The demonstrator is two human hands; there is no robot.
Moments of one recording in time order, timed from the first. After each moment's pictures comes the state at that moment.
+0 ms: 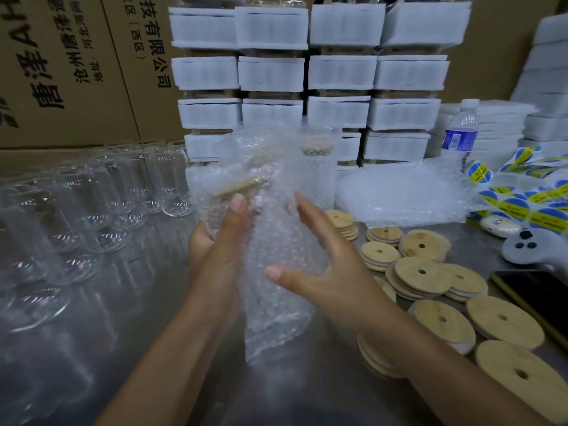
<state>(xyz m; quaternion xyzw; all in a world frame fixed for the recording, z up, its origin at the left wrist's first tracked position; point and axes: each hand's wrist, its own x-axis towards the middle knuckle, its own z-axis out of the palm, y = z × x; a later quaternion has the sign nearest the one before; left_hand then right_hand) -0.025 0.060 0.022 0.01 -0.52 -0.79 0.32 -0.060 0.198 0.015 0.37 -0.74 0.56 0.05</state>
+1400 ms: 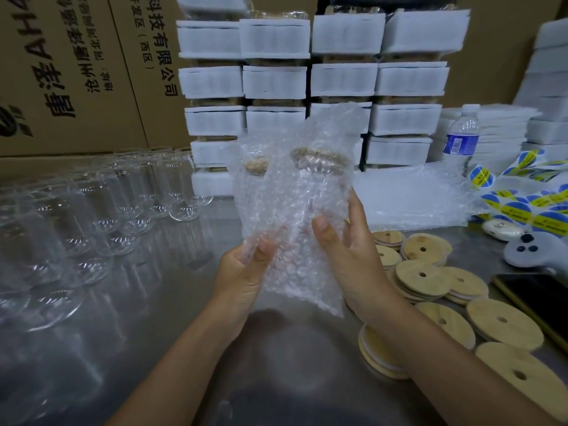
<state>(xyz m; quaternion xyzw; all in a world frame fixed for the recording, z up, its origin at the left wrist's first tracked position) -0.039 0.051 -0.012 -0.03 -0.62 -0.76 0.18 -0.074 0.196 0.020 0.28 -0.62 0.73 0.03</state>
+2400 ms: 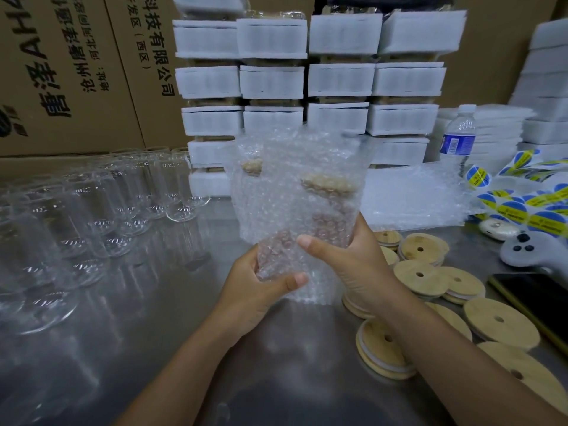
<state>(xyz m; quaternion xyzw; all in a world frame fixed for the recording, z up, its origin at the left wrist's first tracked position) -0.037 0.055 -0.017 -0.08 -0.72 -0.67 0.19 -0.091 0.205 0.012 0.26 -0.64 0.72 0.04</state>
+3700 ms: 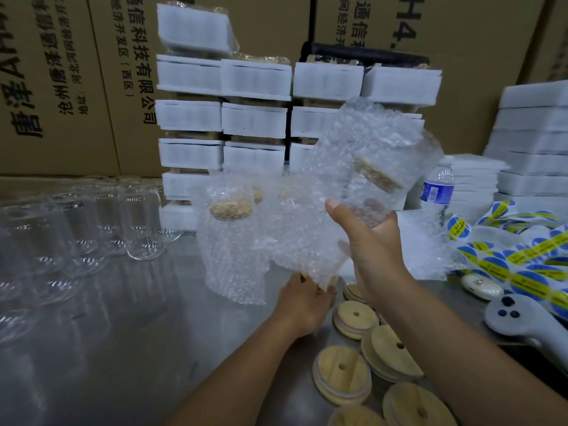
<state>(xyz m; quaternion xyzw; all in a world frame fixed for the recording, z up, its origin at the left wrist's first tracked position) -0.182 0.129 -0.021 -0.04 -0.93 -0.36 0.09 -0.169 0.230 0.072 0.13 -0.59 0.78 0.15</state>
